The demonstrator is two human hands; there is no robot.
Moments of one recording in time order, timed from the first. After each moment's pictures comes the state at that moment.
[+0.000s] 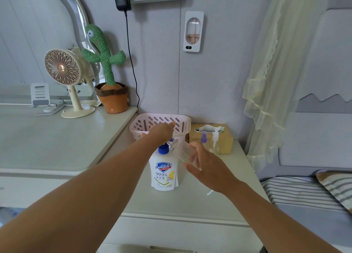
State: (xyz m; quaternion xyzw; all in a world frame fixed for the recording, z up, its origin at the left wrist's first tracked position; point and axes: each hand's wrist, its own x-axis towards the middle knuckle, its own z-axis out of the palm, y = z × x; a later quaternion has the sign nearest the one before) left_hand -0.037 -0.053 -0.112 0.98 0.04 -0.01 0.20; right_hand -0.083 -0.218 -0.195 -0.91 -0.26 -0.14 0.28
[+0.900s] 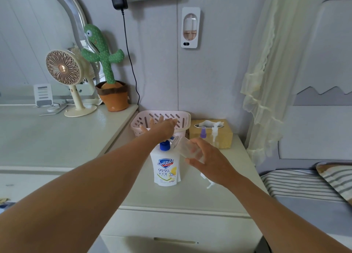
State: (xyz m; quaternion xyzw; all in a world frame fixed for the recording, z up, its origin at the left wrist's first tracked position) left_hand -0.032 -0.054 -0.121 0.99 0.02 0.00 0.16; right_hand -0.083 -0.227 -0.197 -0.90 -0.25 -0.13 0.34
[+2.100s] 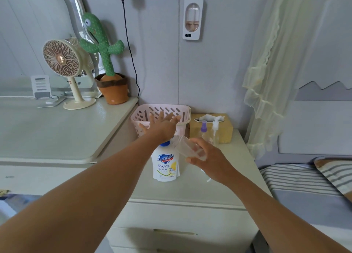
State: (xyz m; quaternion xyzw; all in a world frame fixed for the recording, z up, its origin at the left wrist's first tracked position) left_hand -0.056 -0.055 -0.127 1.00 -0.02 0.02 0.07; right_hand -0.092 -0.225 -0.205 -0.87 -0.21 -0.05 0.44
